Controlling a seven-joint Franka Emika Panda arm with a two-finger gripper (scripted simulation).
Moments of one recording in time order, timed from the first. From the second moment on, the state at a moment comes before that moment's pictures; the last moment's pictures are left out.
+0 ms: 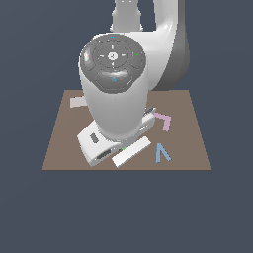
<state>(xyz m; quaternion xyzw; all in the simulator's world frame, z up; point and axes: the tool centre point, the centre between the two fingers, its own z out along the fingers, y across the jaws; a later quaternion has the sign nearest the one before) 0.079 -0.014 0.030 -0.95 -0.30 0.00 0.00</state>
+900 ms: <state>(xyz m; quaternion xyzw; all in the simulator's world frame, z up) 0.073 -0.013 0.030 -0.94 -0.35 0.00 0.00</state>
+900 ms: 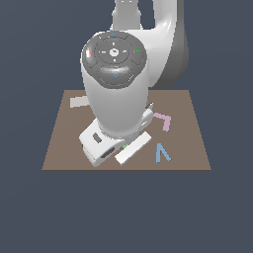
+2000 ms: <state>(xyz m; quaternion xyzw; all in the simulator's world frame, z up) 0.036 -0.021 0.033 -0.76 -0.65 0.00 0.00</state>
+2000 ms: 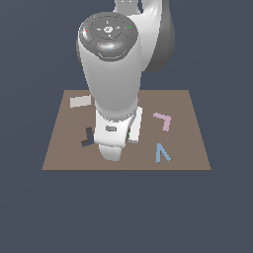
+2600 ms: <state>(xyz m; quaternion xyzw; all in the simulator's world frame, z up) 0.018 -0.039 0.035 -0.60 -0.80 0.00 0.00</state>
